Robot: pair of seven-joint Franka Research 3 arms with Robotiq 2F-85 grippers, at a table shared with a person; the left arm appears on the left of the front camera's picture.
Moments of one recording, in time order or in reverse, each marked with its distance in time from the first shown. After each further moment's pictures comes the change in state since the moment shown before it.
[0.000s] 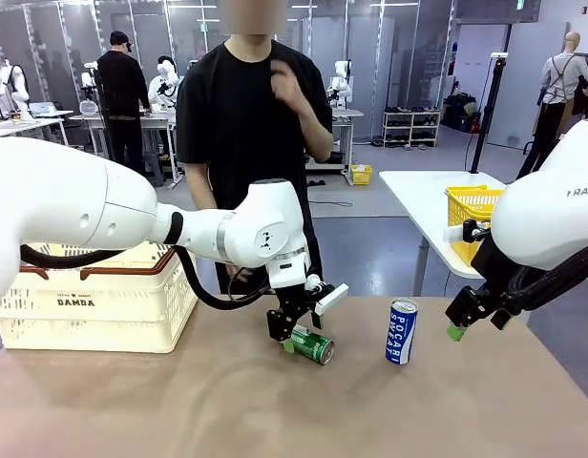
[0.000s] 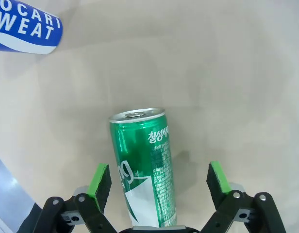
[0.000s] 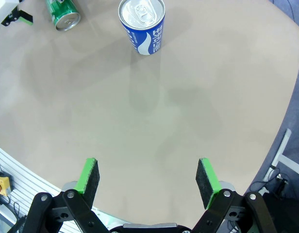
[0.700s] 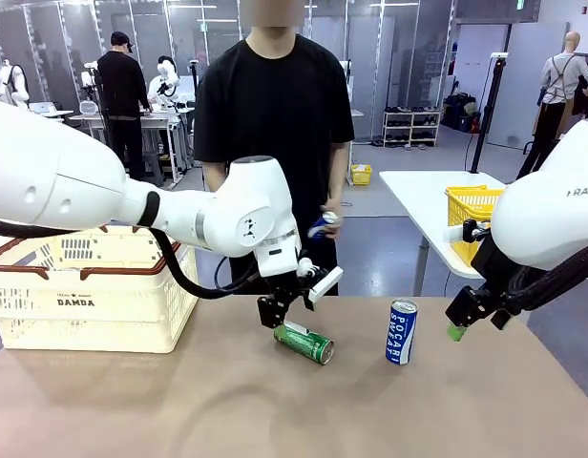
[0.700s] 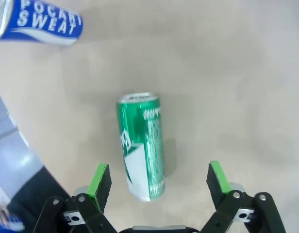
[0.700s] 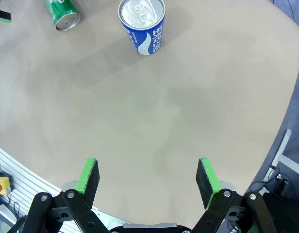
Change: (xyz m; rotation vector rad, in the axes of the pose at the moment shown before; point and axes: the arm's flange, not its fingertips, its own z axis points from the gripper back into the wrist) left arm 0.017 -0.028 0.050 0.096 0.056 0.032; right arm 0.000 0.000 0.000 0.000 0.000 0.000
